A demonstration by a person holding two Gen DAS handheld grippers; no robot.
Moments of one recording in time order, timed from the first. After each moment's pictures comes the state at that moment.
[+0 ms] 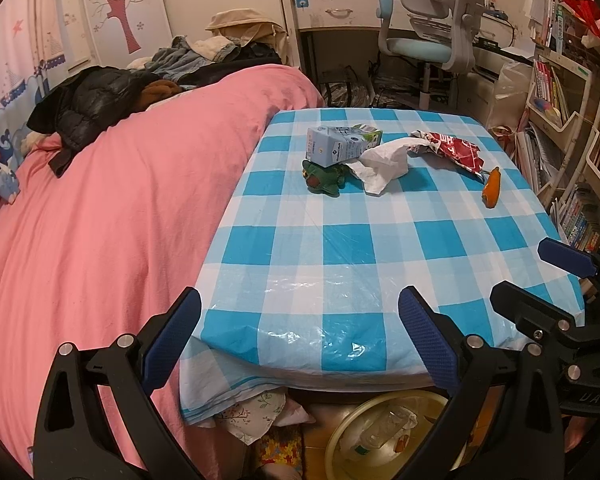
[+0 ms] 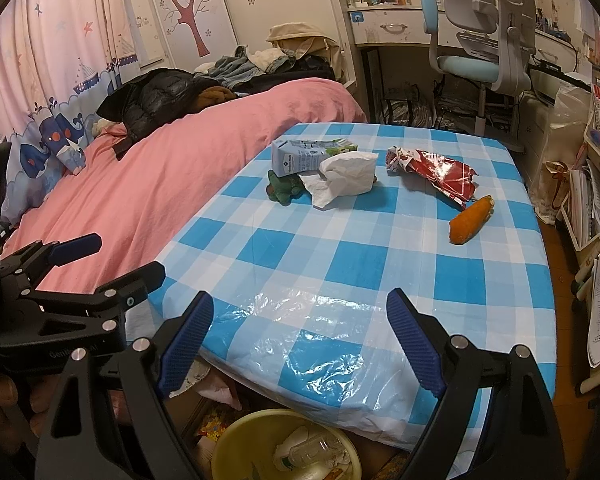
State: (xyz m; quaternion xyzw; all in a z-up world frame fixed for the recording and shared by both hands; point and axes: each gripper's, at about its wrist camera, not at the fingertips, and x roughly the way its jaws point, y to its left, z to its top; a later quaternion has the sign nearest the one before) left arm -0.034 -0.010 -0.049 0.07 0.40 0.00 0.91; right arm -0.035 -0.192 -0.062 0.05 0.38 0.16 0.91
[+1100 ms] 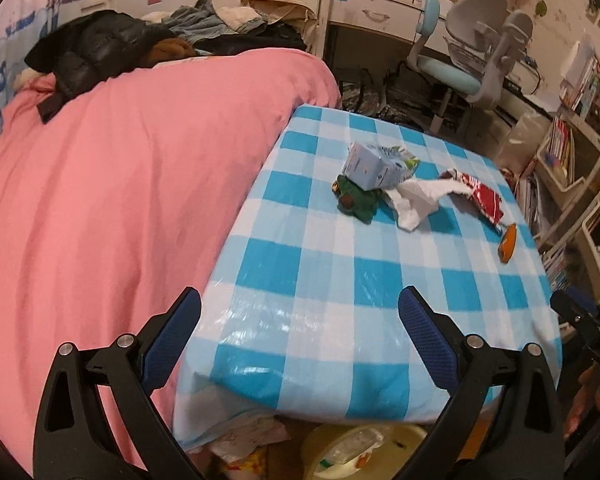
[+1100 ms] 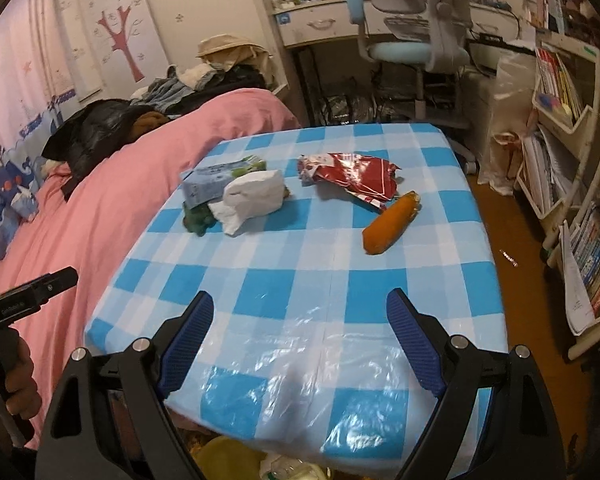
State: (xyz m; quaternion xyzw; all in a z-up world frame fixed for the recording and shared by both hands) left arm 0.027 0.053 -0.058 -0.05 0.42 -0.01 0.91; right arm 0.007 -0.260 -0.070 0.10 0.39 0.06 0.91
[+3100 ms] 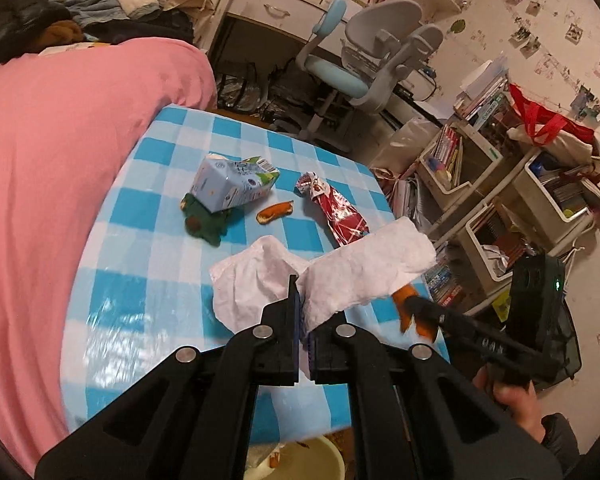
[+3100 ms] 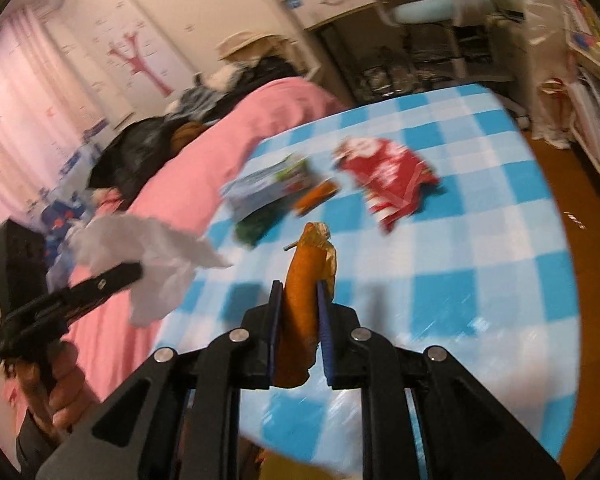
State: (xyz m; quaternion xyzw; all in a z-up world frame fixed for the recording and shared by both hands) left arm 0.050 0.022 -0.035 -0.14 0.41 -0.24 0.87; right arm 0.014 -0.245 -0.067 0.20 0.41 0.18 0.87
